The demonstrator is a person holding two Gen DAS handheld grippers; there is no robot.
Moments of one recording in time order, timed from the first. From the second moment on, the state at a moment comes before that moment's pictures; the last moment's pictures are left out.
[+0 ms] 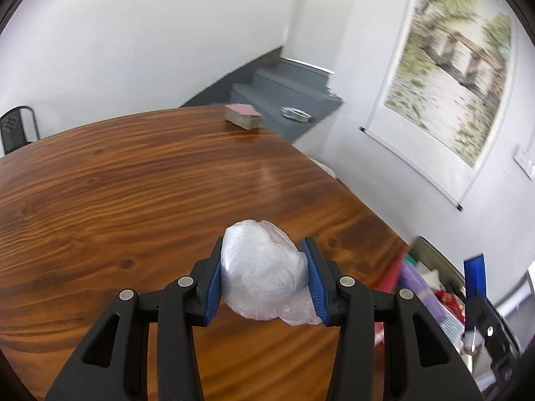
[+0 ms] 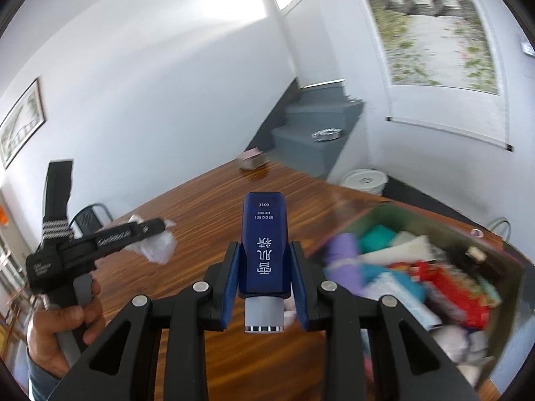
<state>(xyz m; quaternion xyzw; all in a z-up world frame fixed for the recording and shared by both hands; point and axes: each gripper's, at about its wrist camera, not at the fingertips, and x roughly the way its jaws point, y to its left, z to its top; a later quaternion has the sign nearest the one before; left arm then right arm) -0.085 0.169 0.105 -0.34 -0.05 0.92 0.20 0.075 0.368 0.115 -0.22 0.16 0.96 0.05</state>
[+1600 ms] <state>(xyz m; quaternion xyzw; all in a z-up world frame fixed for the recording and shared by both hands) 0.026 0.339 0.122 -0.22 0.13 0.94 0.24 0.159 0.468 0.094 -0.22 0.19 0.95 0.14</state>
